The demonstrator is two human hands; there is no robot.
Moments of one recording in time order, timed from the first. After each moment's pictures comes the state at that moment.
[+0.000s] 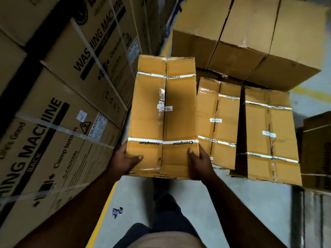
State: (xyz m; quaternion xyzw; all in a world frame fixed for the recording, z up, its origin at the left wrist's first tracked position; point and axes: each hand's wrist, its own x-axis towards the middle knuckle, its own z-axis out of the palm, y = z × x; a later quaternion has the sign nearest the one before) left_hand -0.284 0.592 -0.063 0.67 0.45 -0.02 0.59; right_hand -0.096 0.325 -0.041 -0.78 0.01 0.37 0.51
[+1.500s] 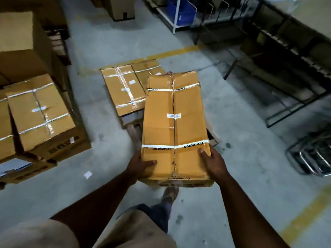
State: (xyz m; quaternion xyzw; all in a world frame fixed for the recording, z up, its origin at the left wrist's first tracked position) left_hand -0.192 -0.607 -0.005 0.69 0.13 -0.27 0.66; right_hand -0.242 -0.914 0.059 -0.84 0.27 0.08 0.46
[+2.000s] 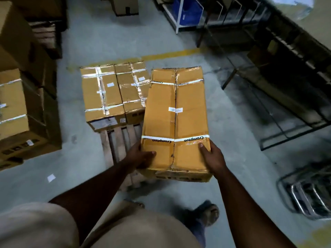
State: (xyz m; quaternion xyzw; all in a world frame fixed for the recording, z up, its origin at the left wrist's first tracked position) left_hand -0.039 -0.908 -0.001 0.68 0.15 -0.27 0.67; right_hand -0.061 -1.227 0.045 -0.85 0.22 0.11 0.46
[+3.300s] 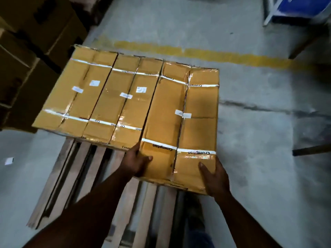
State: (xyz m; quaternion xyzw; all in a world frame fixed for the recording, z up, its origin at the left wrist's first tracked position) left_hand 0.494 -1.126 -0.264 0.76 0.37 -0.10 0.53; right_hand 0.598 -1.421 -0.300 -0.84 0.06 0.27 0.47
